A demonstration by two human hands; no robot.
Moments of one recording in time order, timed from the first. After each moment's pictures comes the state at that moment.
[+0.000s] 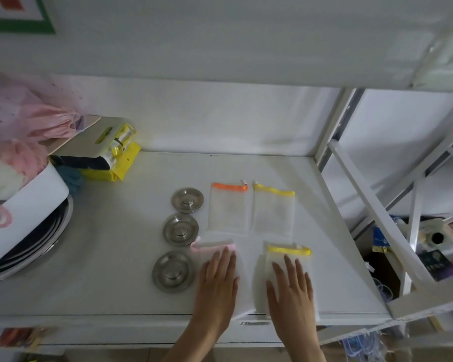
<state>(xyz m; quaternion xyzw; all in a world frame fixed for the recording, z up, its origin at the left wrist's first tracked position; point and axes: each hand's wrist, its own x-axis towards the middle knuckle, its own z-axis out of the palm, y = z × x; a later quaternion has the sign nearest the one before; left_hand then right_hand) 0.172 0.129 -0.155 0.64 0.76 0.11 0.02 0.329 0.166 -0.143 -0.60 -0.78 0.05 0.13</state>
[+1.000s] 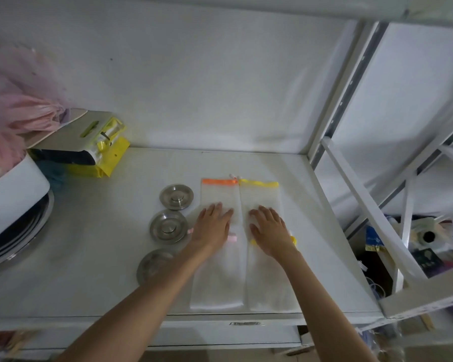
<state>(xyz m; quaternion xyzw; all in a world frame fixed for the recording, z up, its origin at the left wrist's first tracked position) 0.129 0.256 -0.139 0.66 0.75 0.03 0.09 0.294 0.303 -0.129 -0.51 -0.84 0.16 0.05</state>
